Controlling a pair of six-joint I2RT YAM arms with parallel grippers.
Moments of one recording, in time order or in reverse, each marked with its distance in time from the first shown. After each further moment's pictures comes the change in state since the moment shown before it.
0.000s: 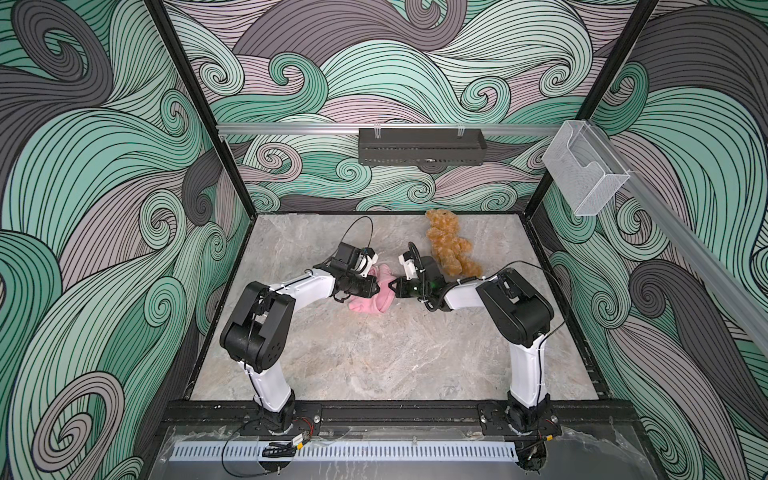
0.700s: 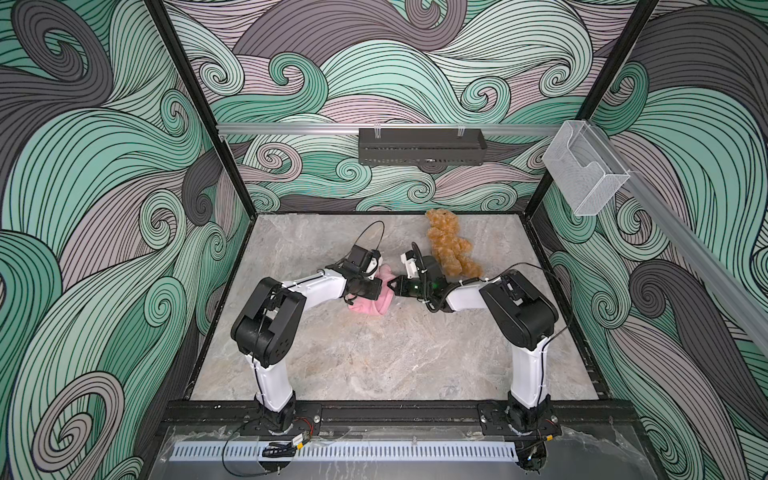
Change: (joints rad) left arm -0.078 0.061 0.048 -0.005 -0.217 -0.005; right arm 0.004 -0.037 -0.027 0.020 -0.021 0.102
